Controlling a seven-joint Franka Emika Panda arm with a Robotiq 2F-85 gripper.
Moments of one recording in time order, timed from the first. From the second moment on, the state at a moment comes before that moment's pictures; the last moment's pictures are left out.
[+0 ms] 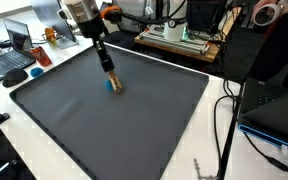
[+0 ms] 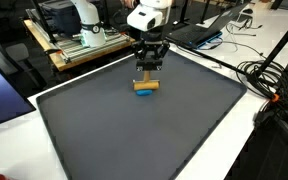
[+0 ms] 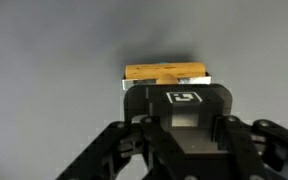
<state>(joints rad) 0.00 0.36 -0.08 -1.91 0.04 2.17 0.50</state>
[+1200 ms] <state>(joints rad) -0.04 0.37 -0.09 -1.89 0.14 2.12 0.45</state>
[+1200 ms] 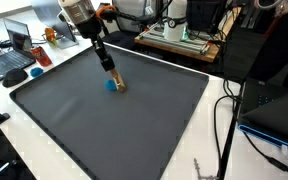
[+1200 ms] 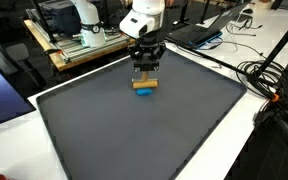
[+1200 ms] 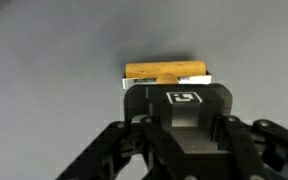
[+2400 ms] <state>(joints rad) -0.05 0.33 -0.14 -1.89 0.17 2.12 0.47</state>
